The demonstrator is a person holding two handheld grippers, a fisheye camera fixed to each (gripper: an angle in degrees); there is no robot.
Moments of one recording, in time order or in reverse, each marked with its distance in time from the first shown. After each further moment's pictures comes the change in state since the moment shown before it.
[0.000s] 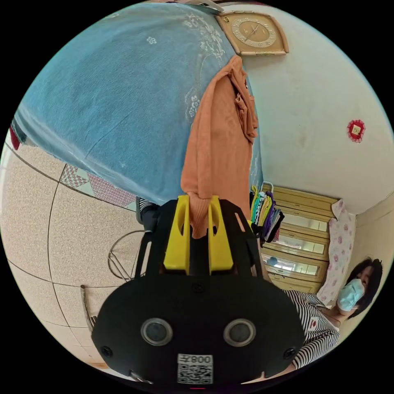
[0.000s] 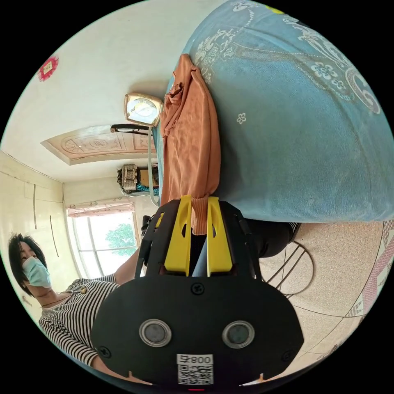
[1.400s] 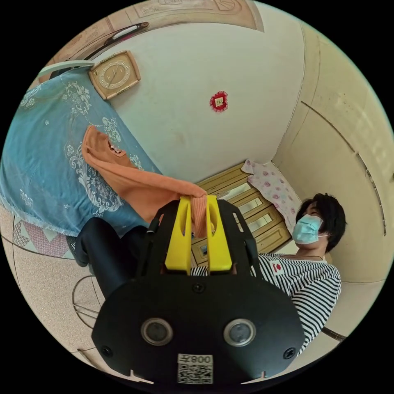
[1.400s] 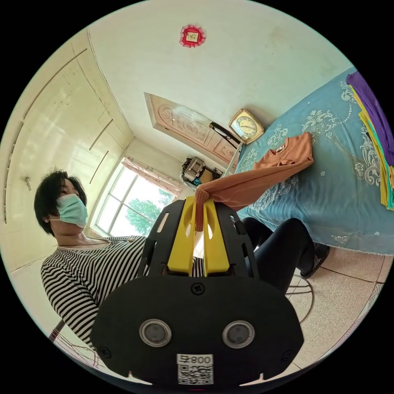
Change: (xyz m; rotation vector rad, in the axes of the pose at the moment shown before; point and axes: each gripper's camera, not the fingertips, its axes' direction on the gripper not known) left arm 0.215 0.373 -0.115 0.247 0.516 0.556; right arm -0.161 0.281 -0.262 0.139 -0.284 -0.564
